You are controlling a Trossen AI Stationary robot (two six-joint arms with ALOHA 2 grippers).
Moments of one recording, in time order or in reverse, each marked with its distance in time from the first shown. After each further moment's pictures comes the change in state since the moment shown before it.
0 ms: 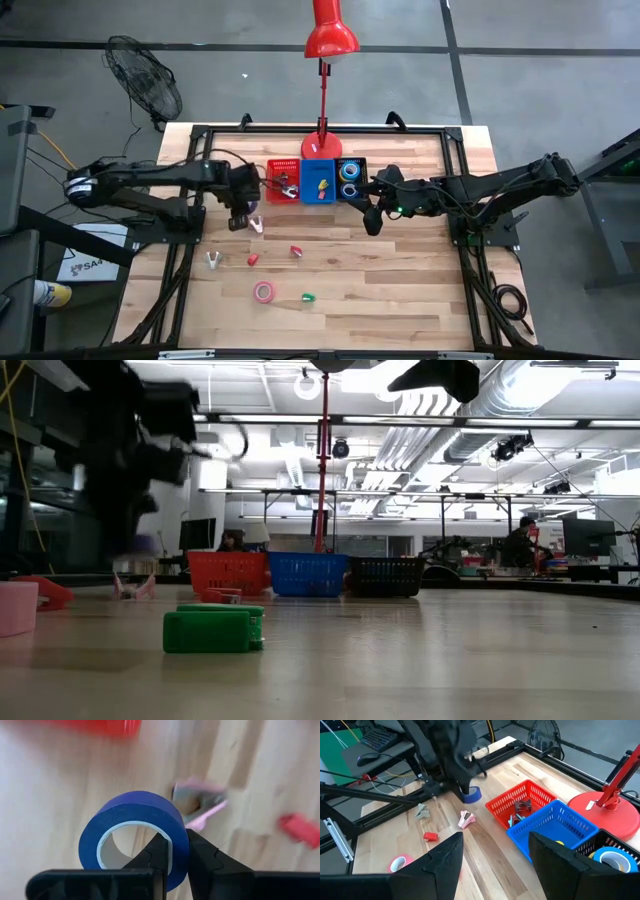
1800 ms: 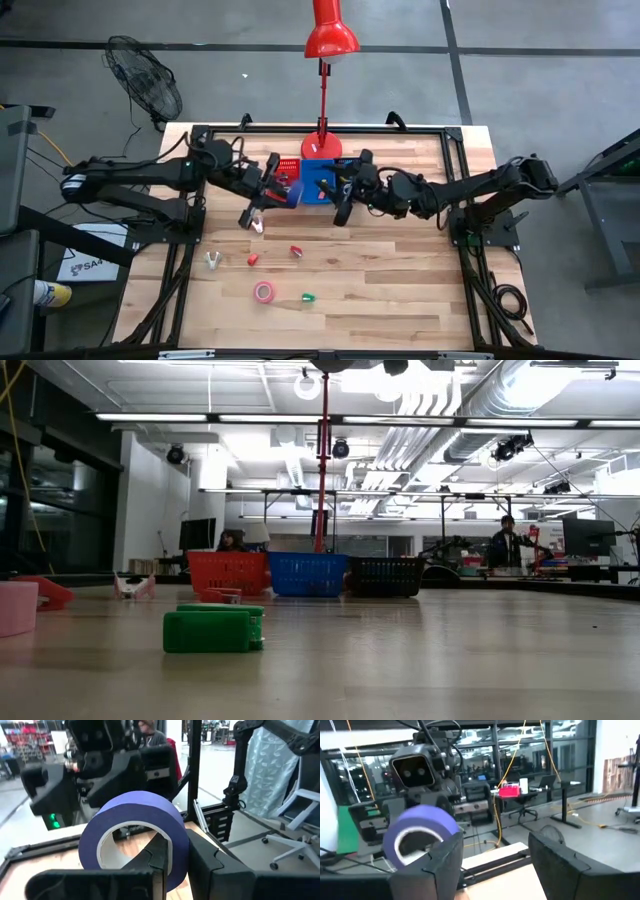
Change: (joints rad) left arm -0.190 -0.094 0.247 0.886 0.295 0.067; right arm -0.050 0.243 0.000 0.858 0.041 -0.467
